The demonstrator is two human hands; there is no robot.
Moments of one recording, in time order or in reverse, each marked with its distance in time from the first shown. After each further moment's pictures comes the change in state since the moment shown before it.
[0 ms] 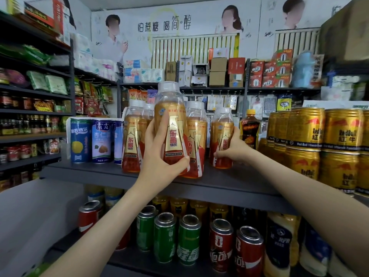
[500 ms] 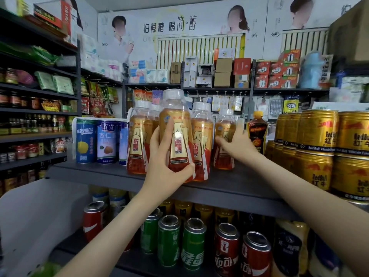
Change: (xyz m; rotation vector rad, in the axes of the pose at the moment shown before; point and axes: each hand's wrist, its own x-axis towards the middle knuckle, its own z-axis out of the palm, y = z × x) left_hand -0.007 -0.005 0.002 -0.012 -0.005 -0.050; right_hand -0.002 -0.020 0.009 -0.168 0.178 -0.112
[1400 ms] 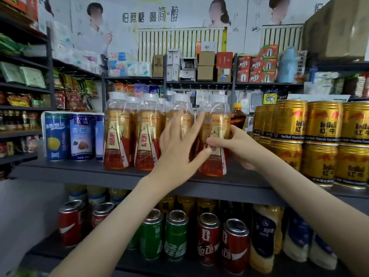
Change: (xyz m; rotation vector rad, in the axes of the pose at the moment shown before) left_hand 0.019 0.020 0.050 0.418 -0.252 0.220; right_hand -0.060 0.005 -0.051 0.724 -0.308 -0.025
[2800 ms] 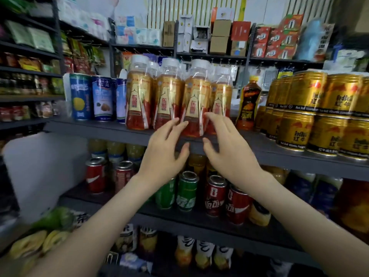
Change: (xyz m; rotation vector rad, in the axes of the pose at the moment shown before) left_hand -0.091 -0.027 -0.013 0.025 0.114 -0.100; right_hand -0.096 0.010 0.092 -0.963 0.187 -0.478
